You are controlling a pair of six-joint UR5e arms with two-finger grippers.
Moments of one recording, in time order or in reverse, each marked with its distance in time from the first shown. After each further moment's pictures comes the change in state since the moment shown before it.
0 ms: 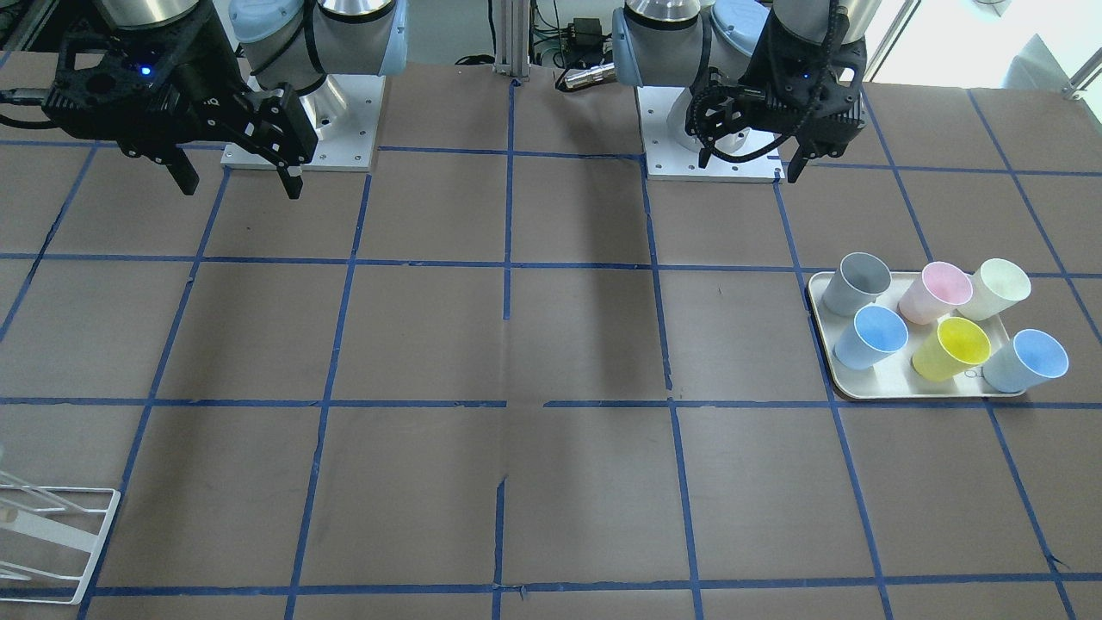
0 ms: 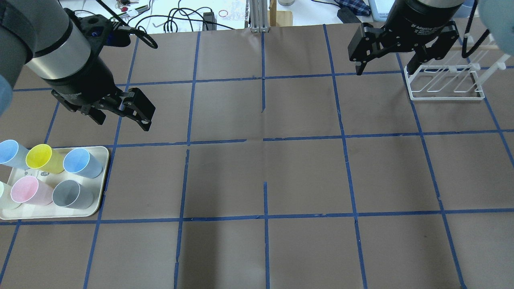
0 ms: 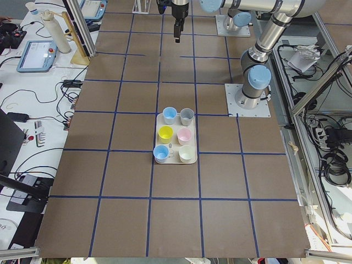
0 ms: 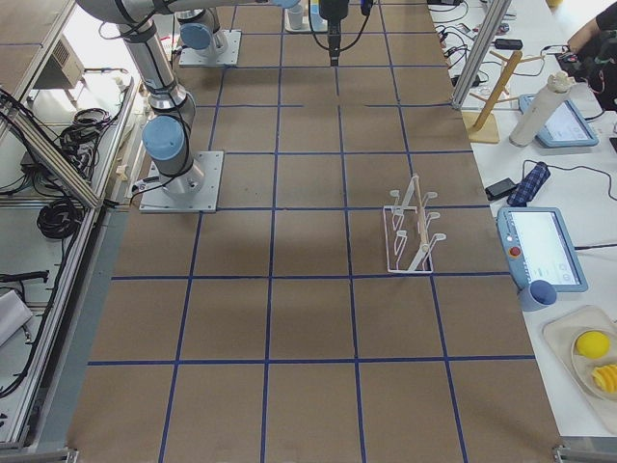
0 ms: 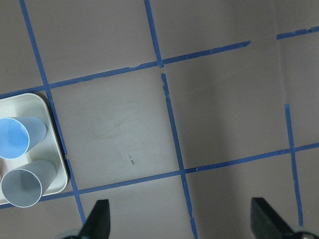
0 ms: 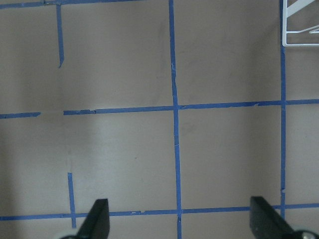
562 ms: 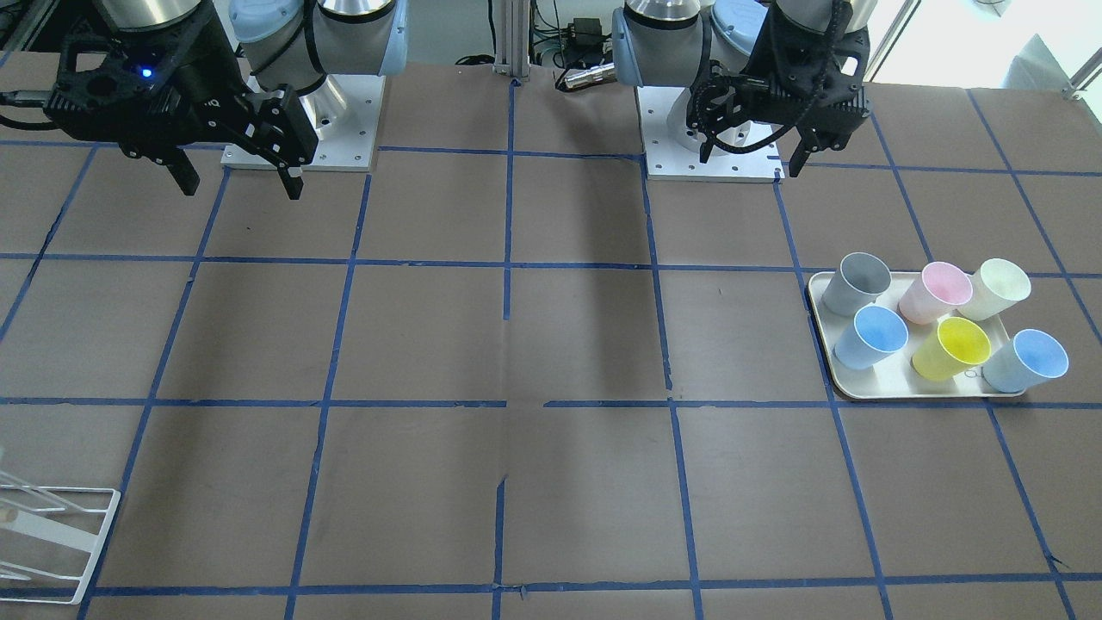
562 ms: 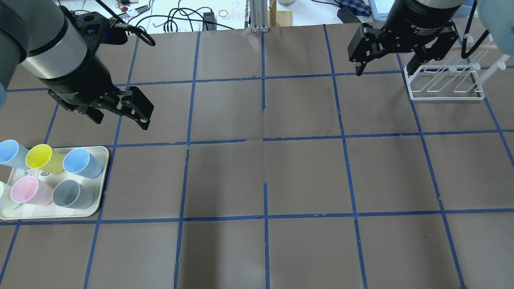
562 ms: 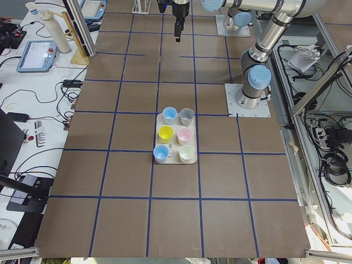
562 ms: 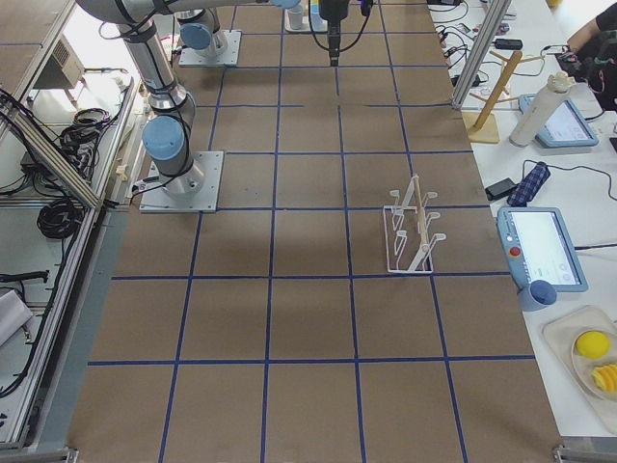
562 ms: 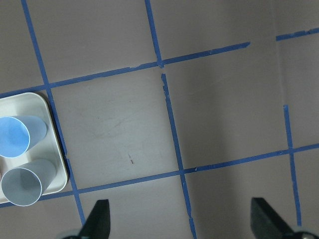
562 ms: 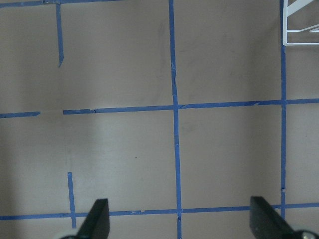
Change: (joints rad) left arm -0.001 0.013 0.007 -0.002 -0.001 -0.013; right arm 0.000 0.001 0.001 0.001 0.000 0.000
